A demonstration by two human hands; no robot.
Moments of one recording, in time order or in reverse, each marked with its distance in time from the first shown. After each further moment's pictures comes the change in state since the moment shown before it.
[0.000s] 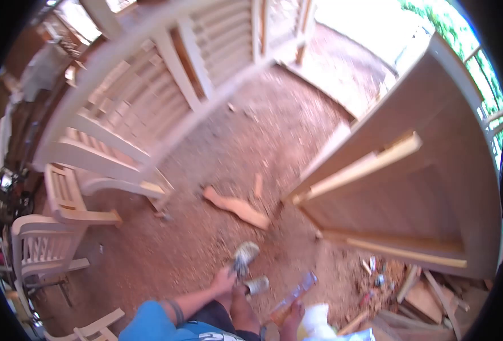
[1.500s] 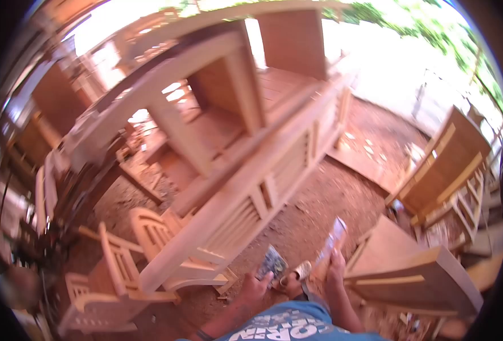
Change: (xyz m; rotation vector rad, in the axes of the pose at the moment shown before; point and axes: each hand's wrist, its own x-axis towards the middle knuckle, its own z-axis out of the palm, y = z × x) left_hand 0.059 0.292 -0.412 -0.491 0.272 0.346; right_hand 0.061 -0.265 0.465 0.233 -0.483 -0.281
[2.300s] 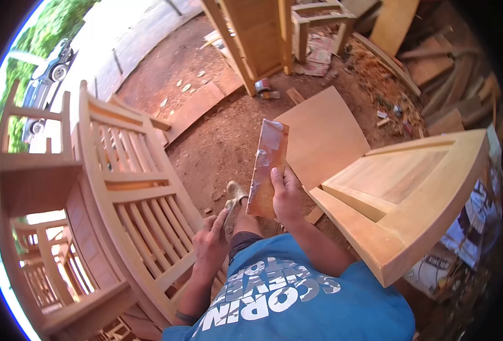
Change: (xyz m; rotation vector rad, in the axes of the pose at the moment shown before) left_hand 0.273 0.166 0.278 0.916 -0.932 1.087; right_hand 0.179 -0.150 -0.067 0.162 0.888 -0.493
